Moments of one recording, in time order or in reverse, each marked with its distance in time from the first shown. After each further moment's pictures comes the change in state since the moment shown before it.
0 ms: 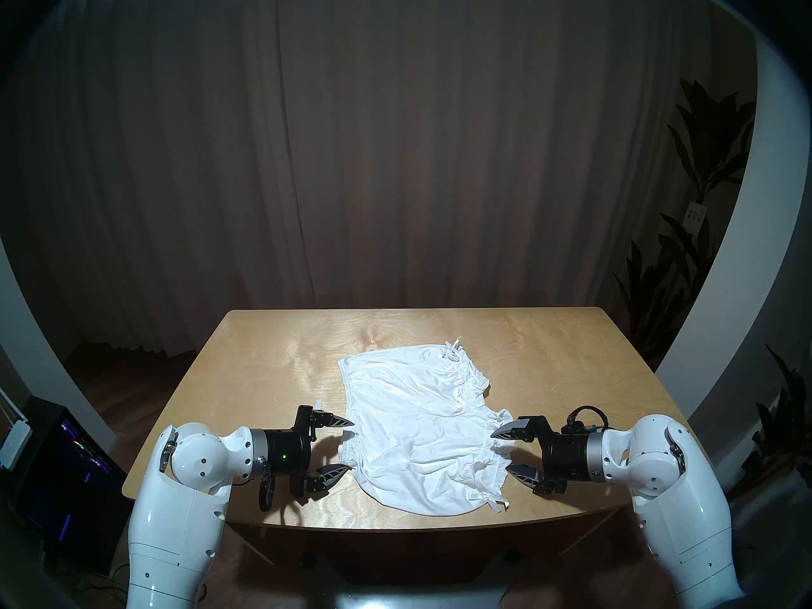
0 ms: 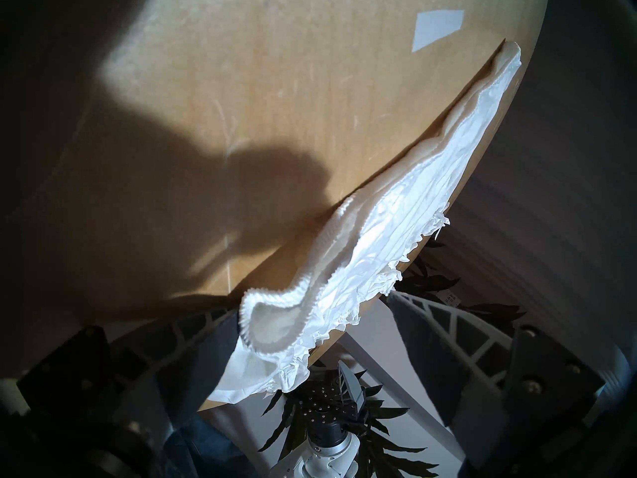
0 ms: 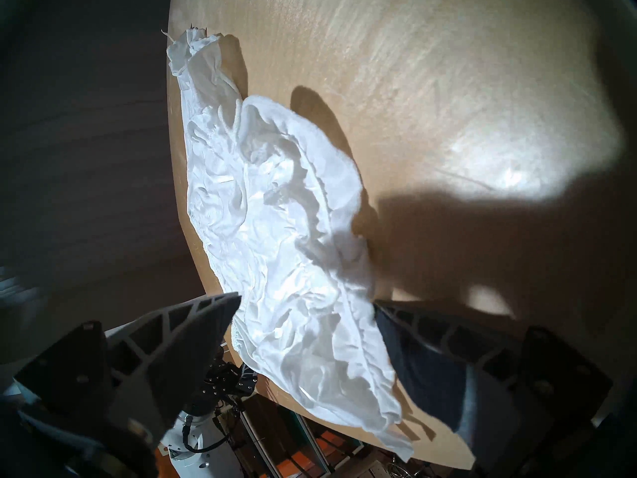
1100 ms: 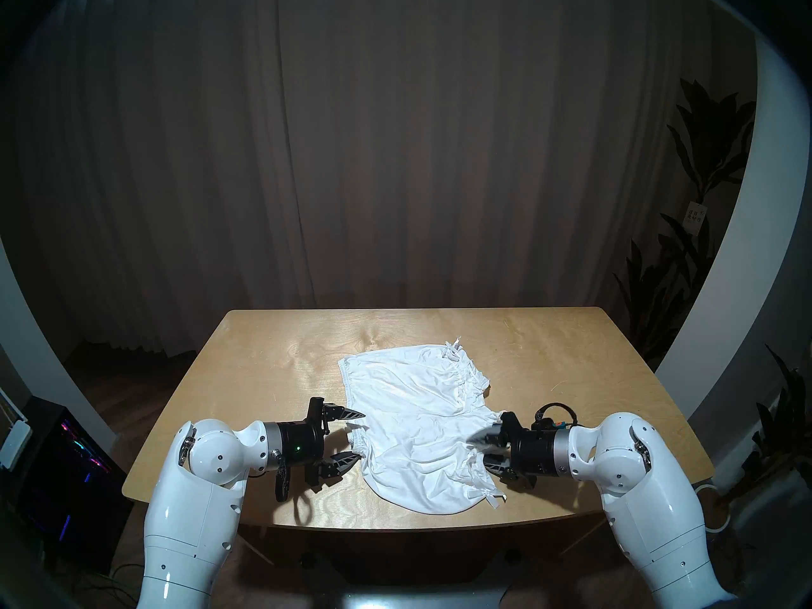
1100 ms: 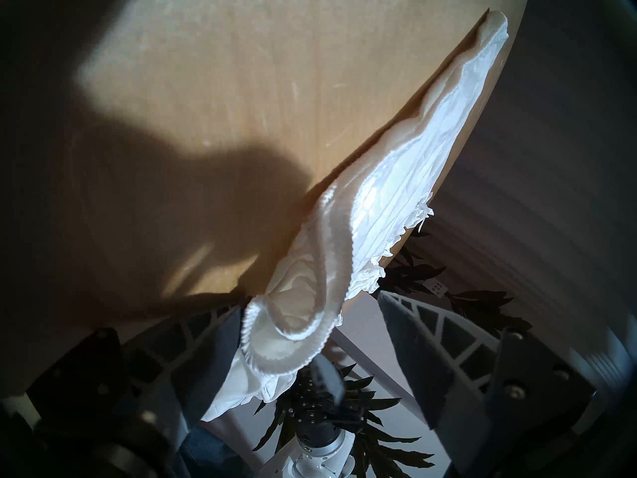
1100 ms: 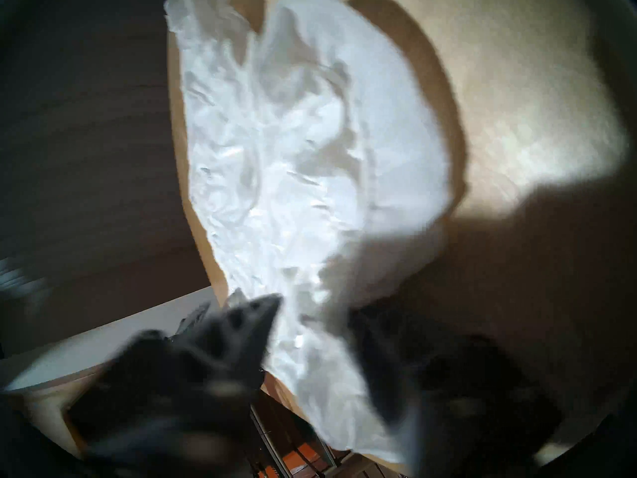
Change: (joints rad) left arm -0.062 -0.033 0.044 0.090 0.055 0.041 -0.086; right arm 0.069 -0.058 -0.109 0.056 -0.074 -0.039 0.028
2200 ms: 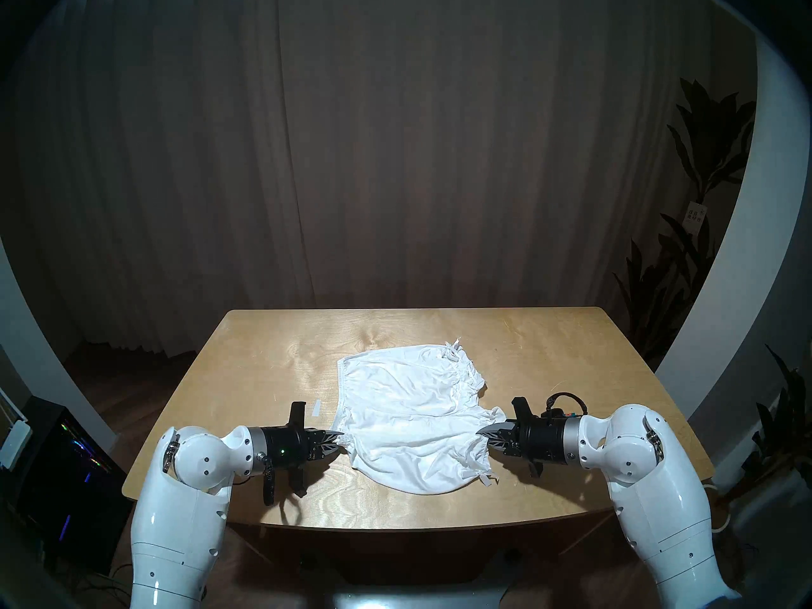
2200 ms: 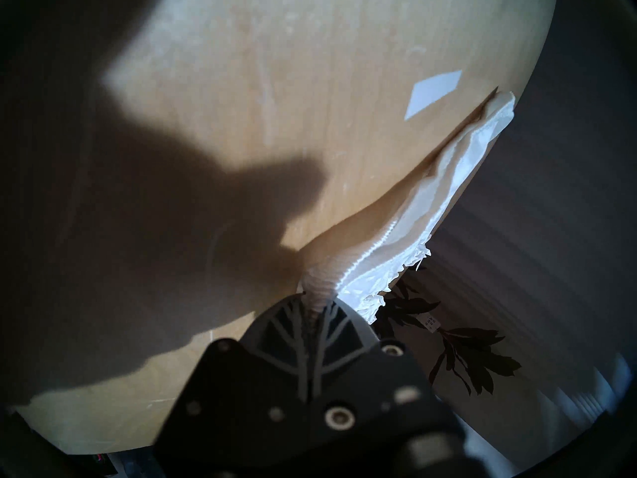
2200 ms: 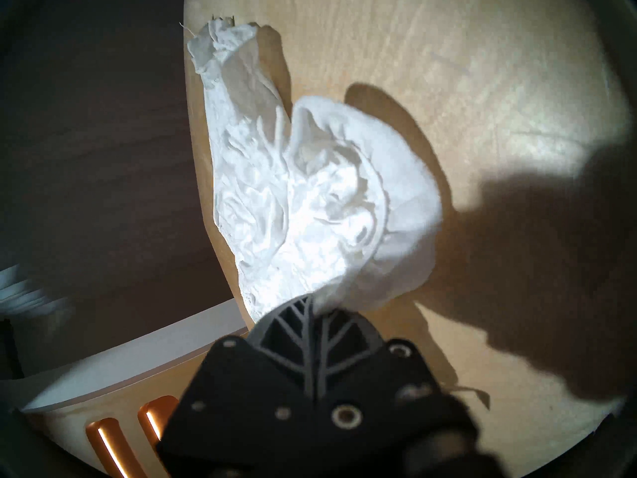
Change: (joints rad) left arm 0.056 0.021 -0.082 -0.083 -0.026 -0.100 0.032; right arm 0.034 0.014 0.062 -0.011 0.109 -0.043 -0.051
